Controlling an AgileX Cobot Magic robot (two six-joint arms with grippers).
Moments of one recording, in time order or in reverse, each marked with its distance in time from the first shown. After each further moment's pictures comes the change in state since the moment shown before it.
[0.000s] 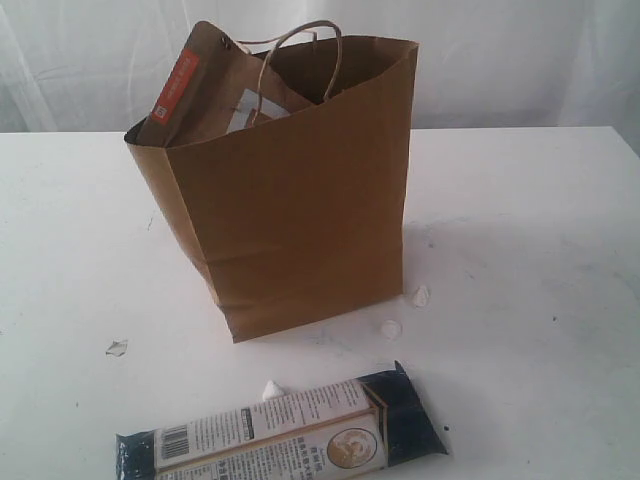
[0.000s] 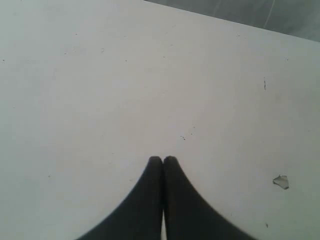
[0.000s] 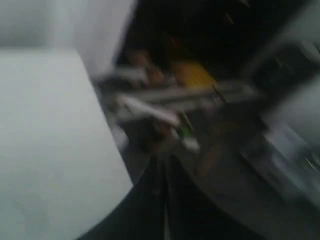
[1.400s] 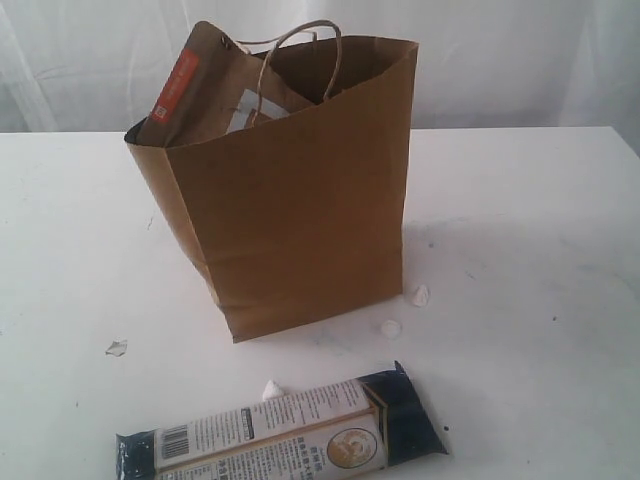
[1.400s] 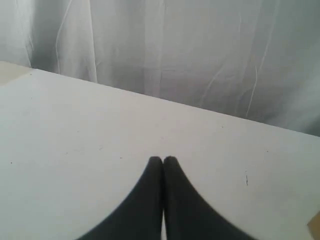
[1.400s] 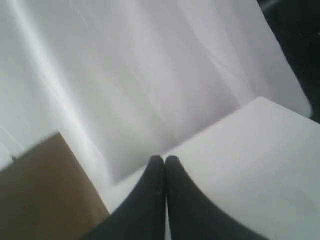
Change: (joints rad) left arm 0.102 0.166 -0.244 -0.025 -0.180 0.068; right arm 0.000 -1.171 0.748 1.136 -0.561 -0.365
